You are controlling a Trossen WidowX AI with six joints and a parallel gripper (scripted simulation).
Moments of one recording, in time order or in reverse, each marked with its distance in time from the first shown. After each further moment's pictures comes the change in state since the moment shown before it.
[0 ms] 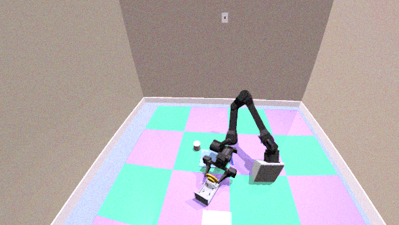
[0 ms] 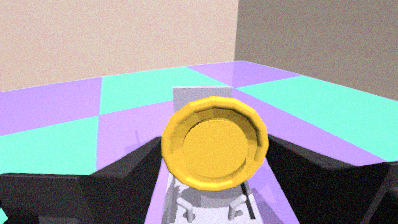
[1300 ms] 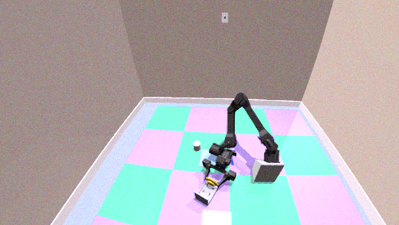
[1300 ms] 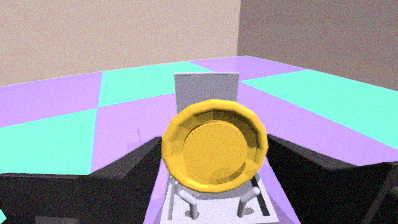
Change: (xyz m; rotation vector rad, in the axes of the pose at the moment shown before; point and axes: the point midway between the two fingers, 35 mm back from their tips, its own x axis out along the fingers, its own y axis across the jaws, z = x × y) arm 0.010 0.003 -0.017 0.005 0.008 0.010
